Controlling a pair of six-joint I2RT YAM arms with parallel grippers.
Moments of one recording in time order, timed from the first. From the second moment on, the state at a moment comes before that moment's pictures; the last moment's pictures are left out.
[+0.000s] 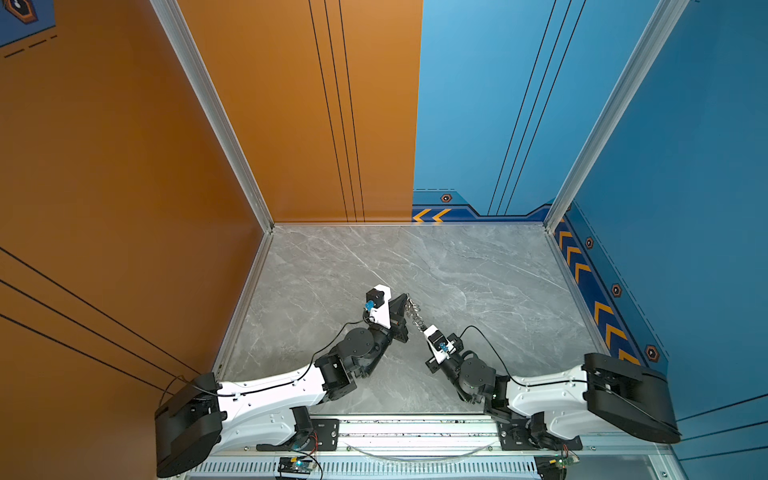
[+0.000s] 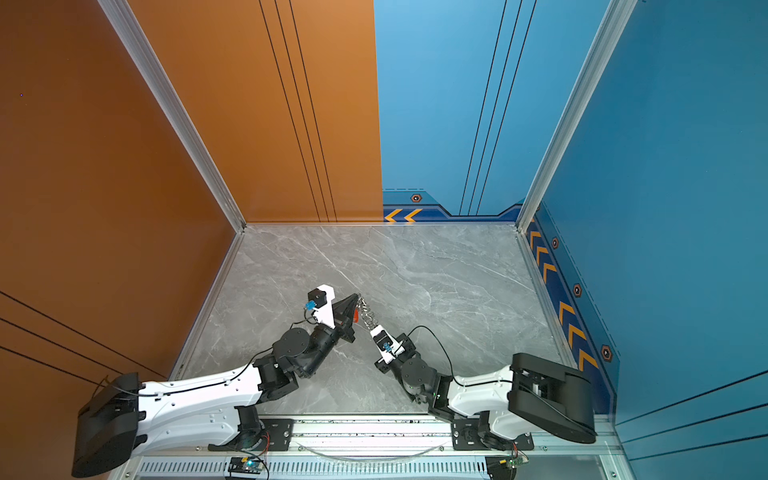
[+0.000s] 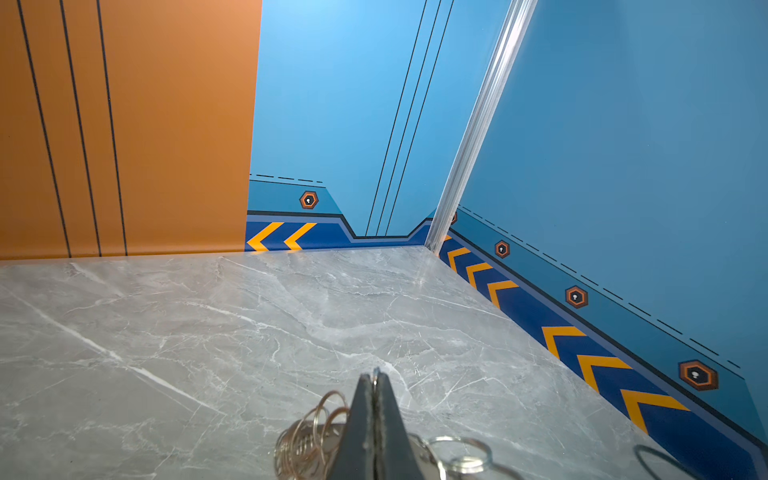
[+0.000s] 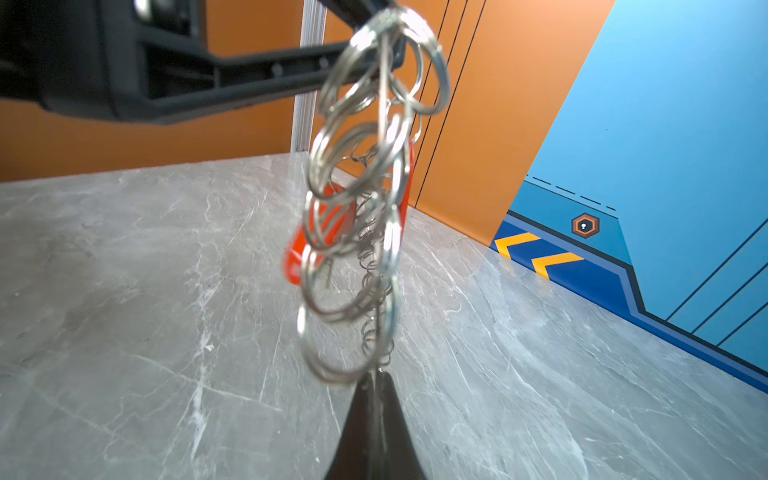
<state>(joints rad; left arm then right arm) -1.05 1.09 0.47 0.66 -0.54 -0.27 1.24 1.32 0.29 0.94 0.66 -0.19</state>
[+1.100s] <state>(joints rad) -0.57 0.82 0.39 0.09 -0.59 -0.23 0.75 1.61 1.43 -1.34 0.45 -0.11</state>
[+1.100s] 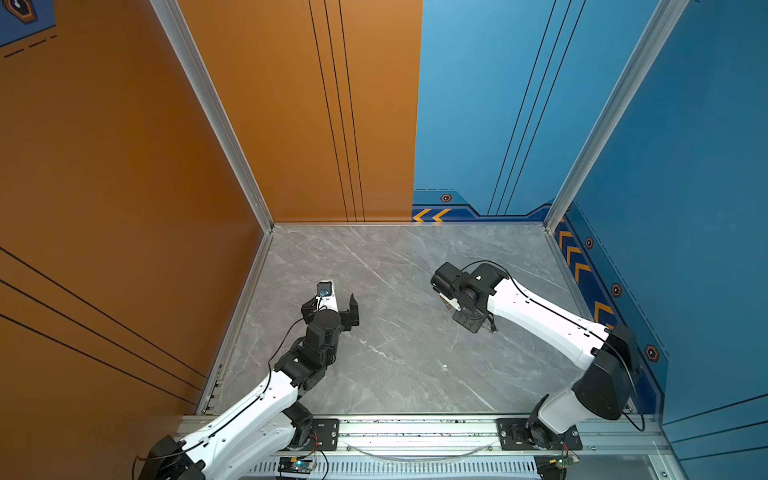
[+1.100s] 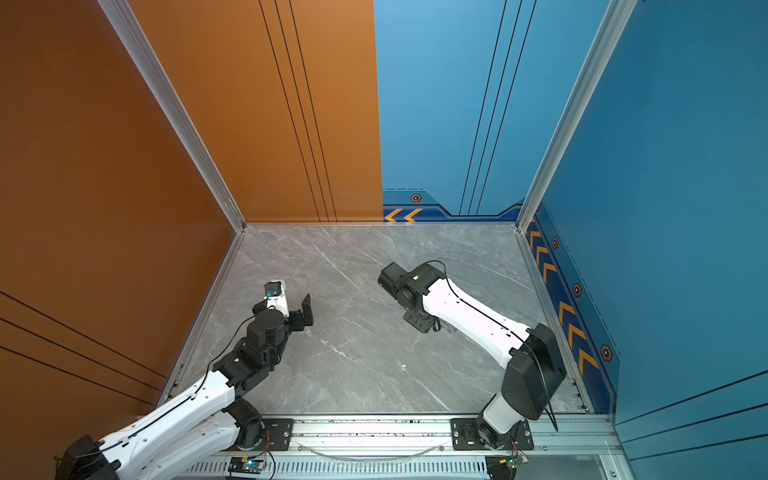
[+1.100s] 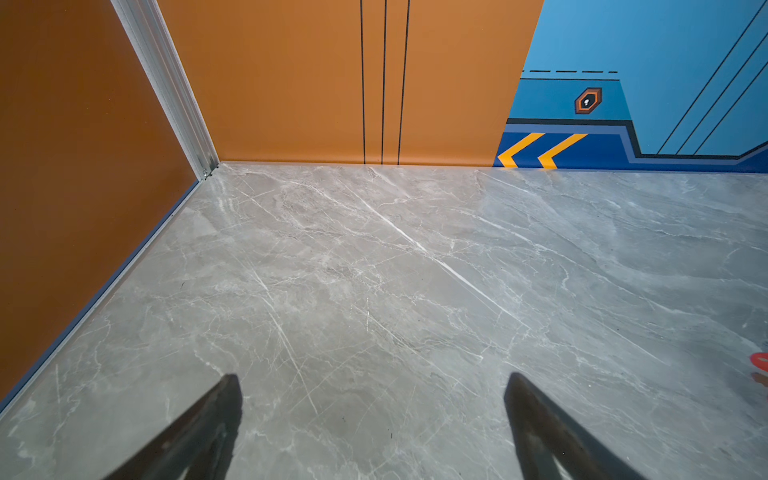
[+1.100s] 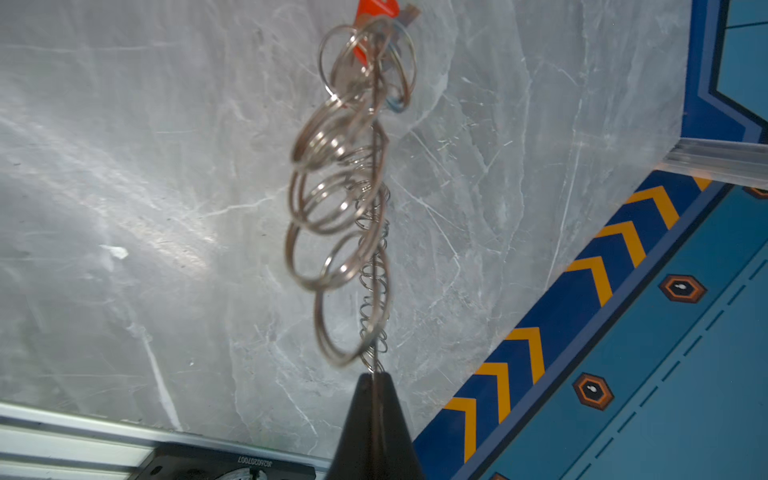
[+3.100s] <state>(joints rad) -0.11 1.25 0.37 0.44 -0.53 -0.05 0.36 1.28 0.66 -0.31 0.46 -0.05</state>
